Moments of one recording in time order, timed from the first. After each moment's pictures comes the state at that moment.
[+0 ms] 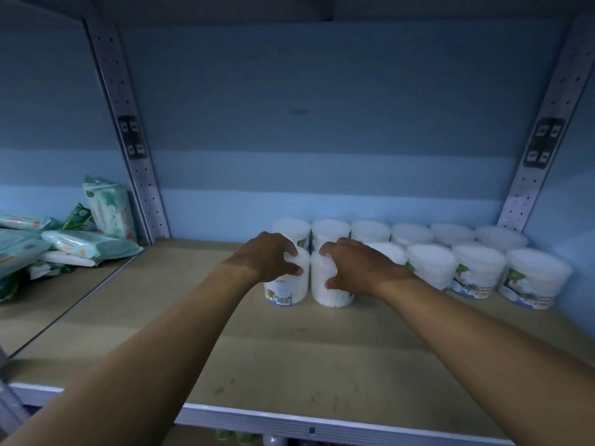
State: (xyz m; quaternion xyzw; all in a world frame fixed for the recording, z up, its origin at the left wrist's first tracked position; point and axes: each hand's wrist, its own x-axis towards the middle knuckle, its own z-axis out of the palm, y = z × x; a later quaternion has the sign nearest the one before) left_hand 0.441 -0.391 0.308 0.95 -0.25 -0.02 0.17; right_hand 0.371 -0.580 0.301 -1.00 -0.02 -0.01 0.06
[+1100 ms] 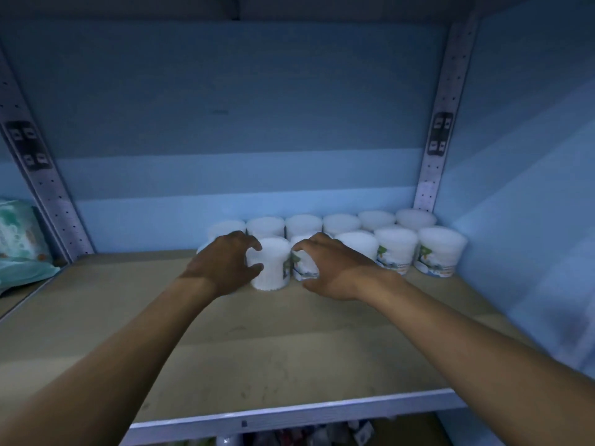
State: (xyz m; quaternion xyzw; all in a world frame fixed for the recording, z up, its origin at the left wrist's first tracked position) left_hand 0.400 -0.436 0.308 0.93 -0.33 0.08 0.15; right_hand 0.296 -0.641 0.308 -0.99 0.01 -0.05 0.11
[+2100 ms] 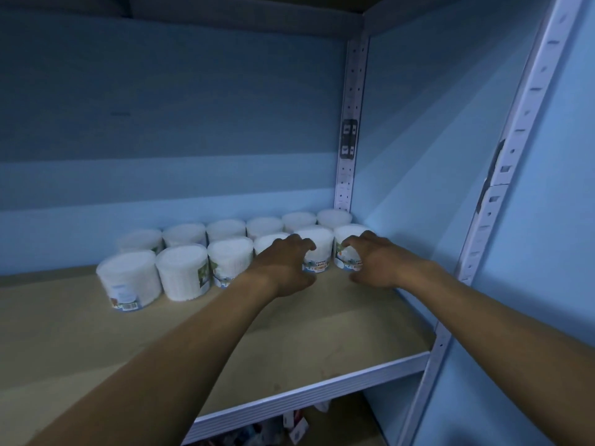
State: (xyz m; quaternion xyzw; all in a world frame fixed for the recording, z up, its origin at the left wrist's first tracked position) left_hand 0.305 -0.634 0.308 0.86 -0.49 0.00 0.14; right_hand 0.189 -0.815 0.314 -0.98 0.21 0.00 0.05
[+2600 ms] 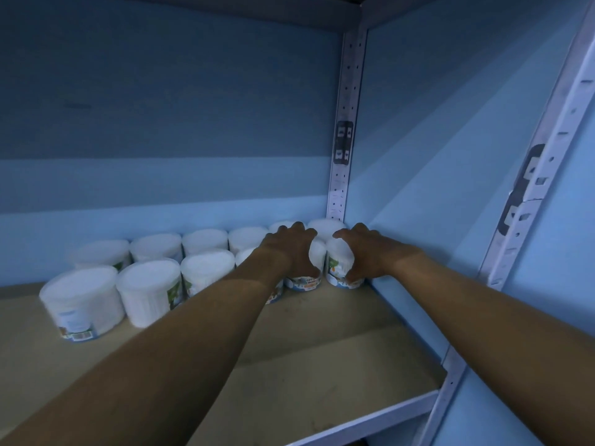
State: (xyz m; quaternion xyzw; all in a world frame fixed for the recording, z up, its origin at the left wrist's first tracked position) left_hand 0.360 -0.717 0.318 0.87 -0.49 0.01 0.05; right_hand 0.249 -0.867 0.317 -0.97 0.22 0.02 0.02
